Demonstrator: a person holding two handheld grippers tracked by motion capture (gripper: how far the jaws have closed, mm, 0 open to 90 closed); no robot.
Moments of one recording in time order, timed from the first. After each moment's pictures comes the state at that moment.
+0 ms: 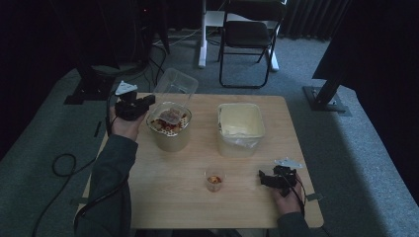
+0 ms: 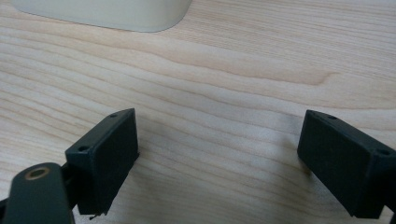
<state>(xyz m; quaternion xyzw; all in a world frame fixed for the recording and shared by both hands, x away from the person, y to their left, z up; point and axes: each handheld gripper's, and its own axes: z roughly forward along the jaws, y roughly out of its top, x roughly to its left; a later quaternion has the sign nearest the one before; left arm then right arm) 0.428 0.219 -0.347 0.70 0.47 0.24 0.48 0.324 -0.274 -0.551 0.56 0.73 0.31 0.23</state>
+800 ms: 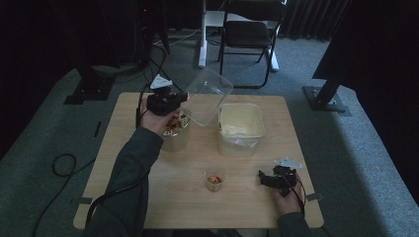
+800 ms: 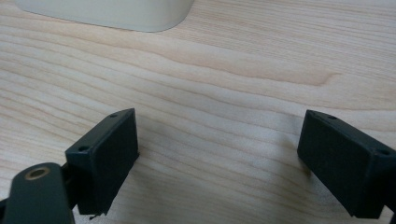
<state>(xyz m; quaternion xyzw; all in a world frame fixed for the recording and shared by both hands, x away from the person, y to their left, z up) 0.436 0.137 -0.329 0.74 0.39 0.20 0.50 0.324 -0.274 -0.551 0.55 0.73 0.32 0.23</state>
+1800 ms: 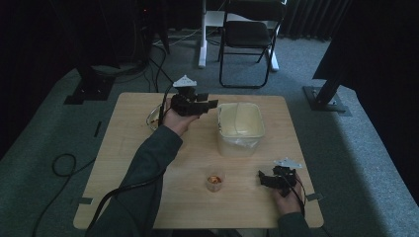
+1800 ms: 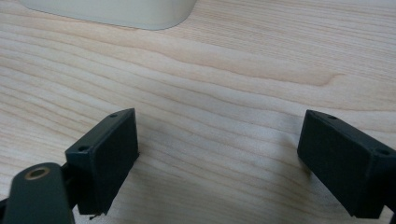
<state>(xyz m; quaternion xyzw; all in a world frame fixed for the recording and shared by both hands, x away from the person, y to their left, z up) 0.444 0.082 -0.332 0.76 0.34 0.11 0.54 0.323 -0.273 -0.551 0.55 0.74 0.32 0.23</state>
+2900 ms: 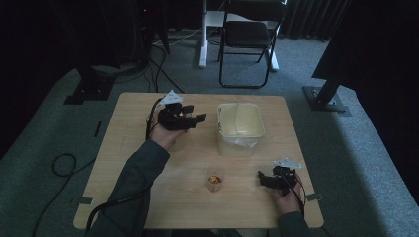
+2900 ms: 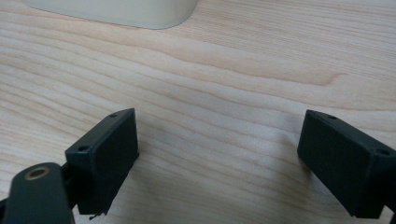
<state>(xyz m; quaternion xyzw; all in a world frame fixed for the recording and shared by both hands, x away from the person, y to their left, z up) 0.411 0.118 -0.372 0.76 0.35 0.13 0.53 0.322 -0.272 -0.551 0.55 0.74 0.32 0.23</state>
